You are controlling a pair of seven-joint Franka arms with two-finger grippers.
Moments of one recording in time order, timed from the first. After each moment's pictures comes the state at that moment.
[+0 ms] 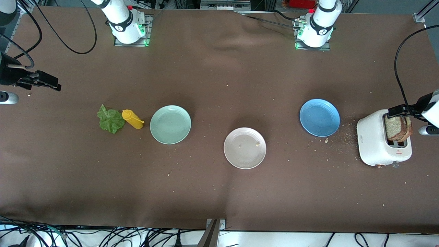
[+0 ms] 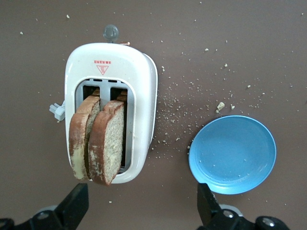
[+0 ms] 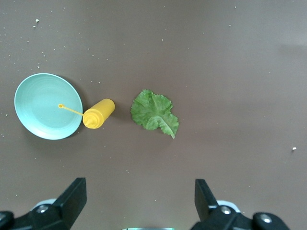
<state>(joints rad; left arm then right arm) 0.06 0.26 0.16 -1.65 0.04 1.79 0.19 0.08 0.11 -0.11 -1.50 0.01 1.49 0.01</state>
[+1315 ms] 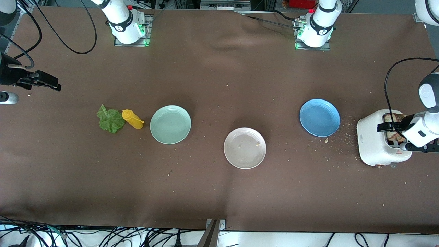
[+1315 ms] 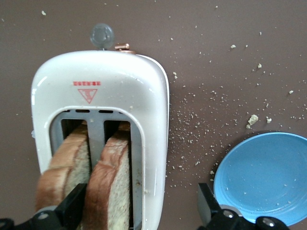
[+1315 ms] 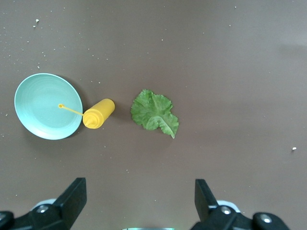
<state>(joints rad) 0.10 0.44 0.15 -1.65 0.04 1.94 0.26 0.08 0.11 -0.11 -1.50 0.01 1.49 0.01</state>
